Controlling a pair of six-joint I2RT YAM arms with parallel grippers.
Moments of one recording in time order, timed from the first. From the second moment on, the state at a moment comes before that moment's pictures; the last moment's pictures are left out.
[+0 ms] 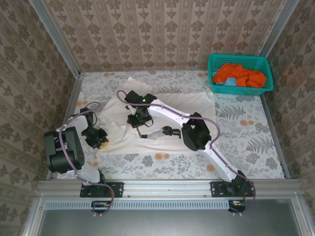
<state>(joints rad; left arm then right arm) 0.15 1.57 0.83 -0.87 0.20 -0.46 0.82 2.52 2.33 -1.01 -0.20 0.35</state>
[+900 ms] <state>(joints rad) 0.01 1.36 1.03 -0.95 0.13 -0.46 0.49 1.59 1.12 -0.64 -0.14 0.68</state>
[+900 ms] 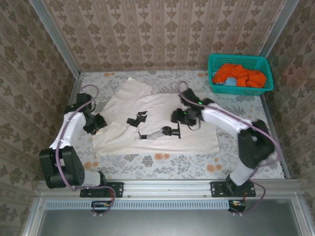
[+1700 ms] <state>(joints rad) 0.00 1.41 0.71 -0.90 0.09 -0.60 0.26 1.23 0.52 -0.59 -0.11 1.06</state>
